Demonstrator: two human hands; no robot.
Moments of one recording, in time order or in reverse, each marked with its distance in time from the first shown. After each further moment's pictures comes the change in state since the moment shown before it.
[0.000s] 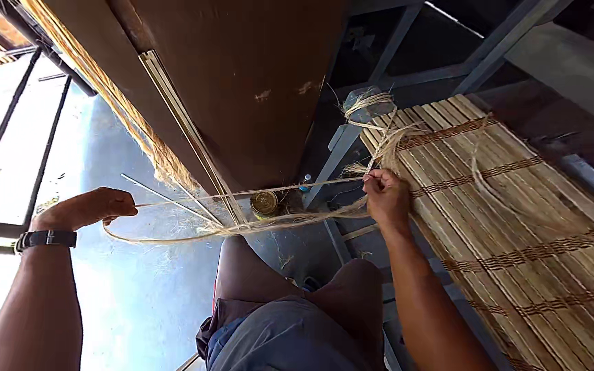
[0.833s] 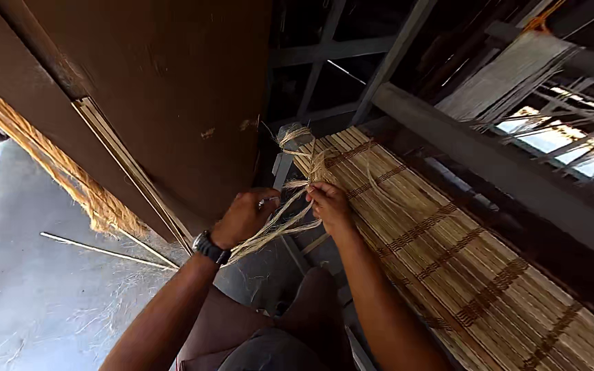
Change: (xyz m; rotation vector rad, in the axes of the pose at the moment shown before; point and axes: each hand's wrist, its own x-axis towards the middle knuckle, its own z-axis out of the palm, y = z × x) left_hand 0.076 0.301 0.200 -0.101 0.185 0.957; right_hand -0.009 -0.035 -0.030 0.587 -0.043 0.174
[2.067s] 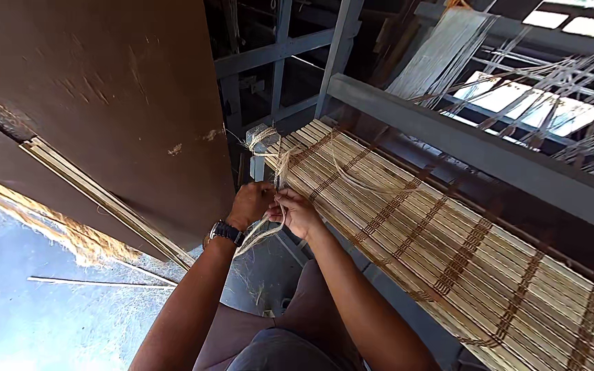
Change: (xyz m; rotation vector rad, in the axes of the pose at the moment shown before) left_hand 0.077 -0.001 0.049 0.077 -0.108 -0.116; right_hand -0.011 0.008 0.012 0.428 -0.100 0.251
